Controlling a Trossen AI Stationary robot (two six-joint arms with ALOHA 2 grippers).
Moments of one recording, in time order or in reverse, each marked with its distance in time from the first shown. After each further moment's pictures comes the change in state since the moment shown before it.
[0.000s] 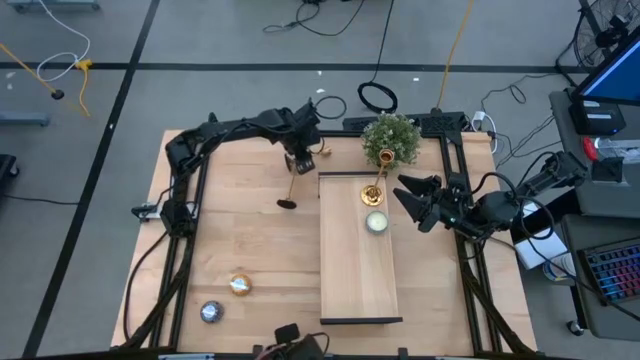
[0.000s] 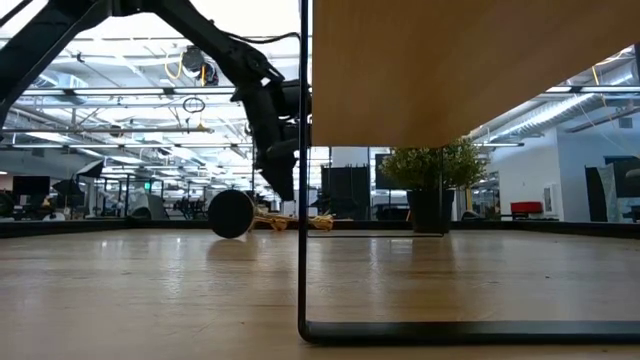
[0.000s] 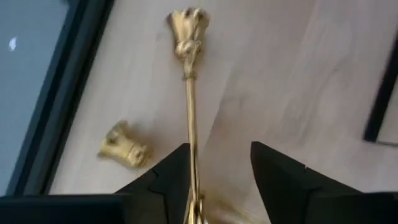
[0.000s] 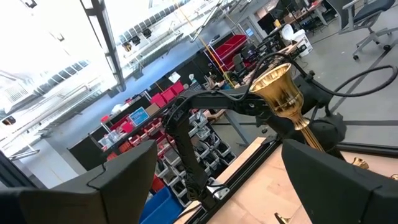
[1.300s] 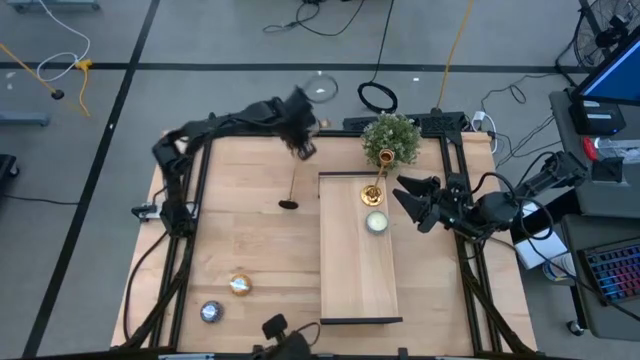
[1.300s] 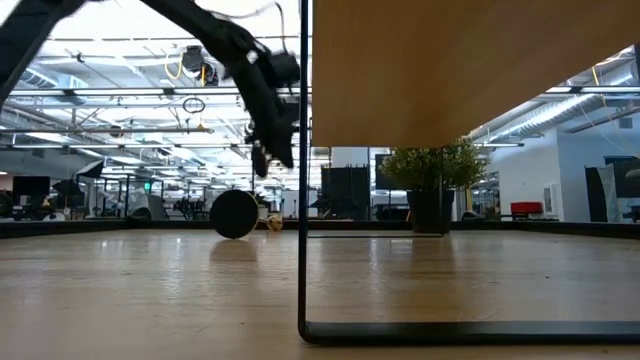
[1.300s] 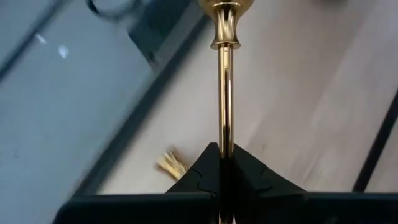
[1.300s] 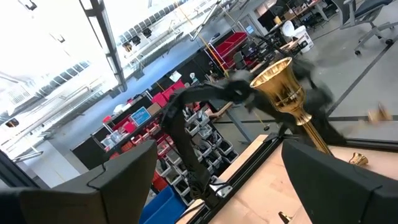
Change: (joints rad) left arm 0.039 -0.124 -0.002 0.067 -0.063 -0.176; right arm 0.000 0.004 0.000 -0.003 -0.007 0.028
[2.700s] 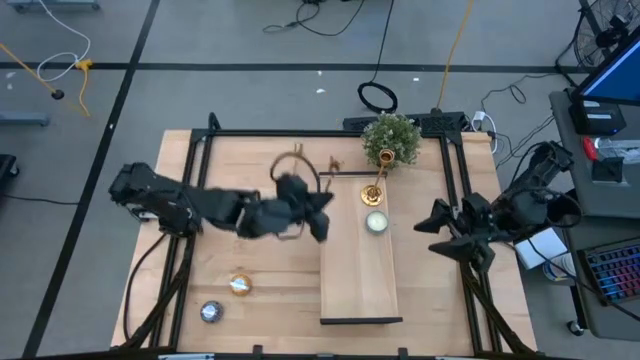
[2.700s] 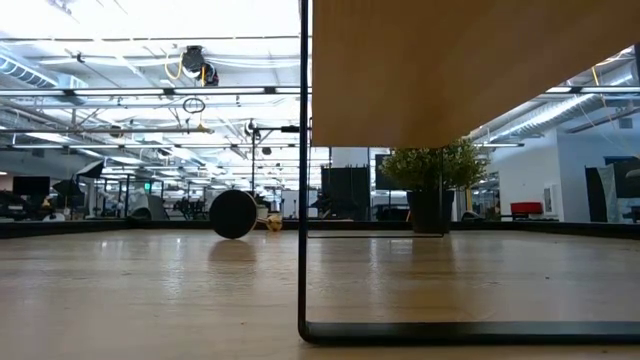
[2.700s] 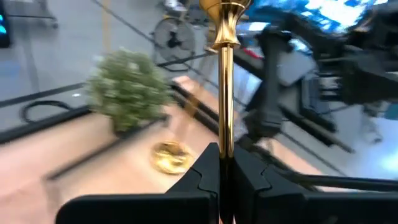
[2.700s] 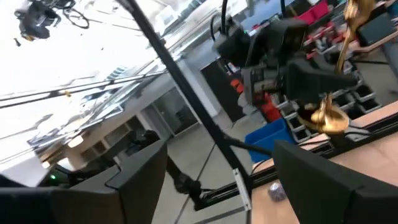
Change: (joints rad) left arm -0.919 -0.305 -0.019 0.344 -0.780 -0.727; right arm 0.261 -0.156 0.000 -0.140 -0.413 -0.023
